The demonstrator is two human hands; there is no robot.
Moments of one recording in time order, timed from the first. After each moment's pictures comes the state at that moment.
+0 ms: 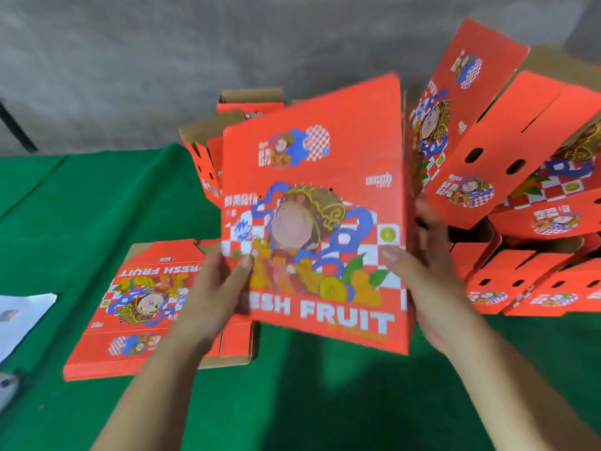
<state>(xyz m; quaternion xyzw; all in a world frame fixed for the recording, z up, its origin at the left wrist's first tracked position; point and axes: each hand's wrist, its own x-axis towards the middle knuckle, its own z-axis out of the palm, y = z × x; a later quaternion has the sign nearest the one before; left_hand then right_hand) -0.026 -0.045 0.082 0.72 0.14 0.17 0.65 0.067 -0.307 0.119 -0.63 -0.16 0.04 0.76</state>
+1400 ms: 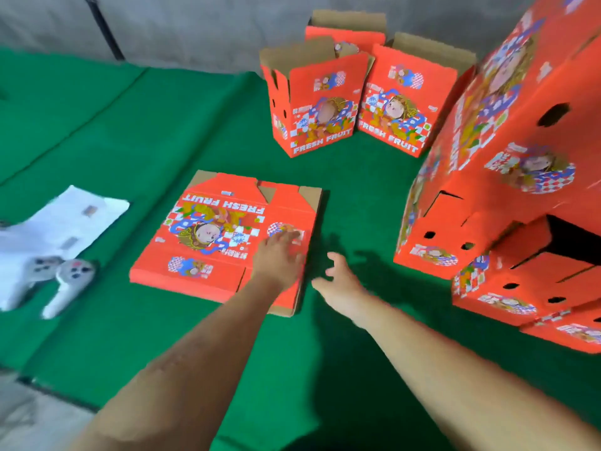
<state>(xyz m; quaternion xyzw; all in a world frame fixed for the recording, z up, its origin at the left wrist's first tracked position) 0.026 0.014 -0.056 0.90 0.32 0.01 0.31 0.086 -0.137 -0.056 -0.84 -0.16 0.36 0.37</state>
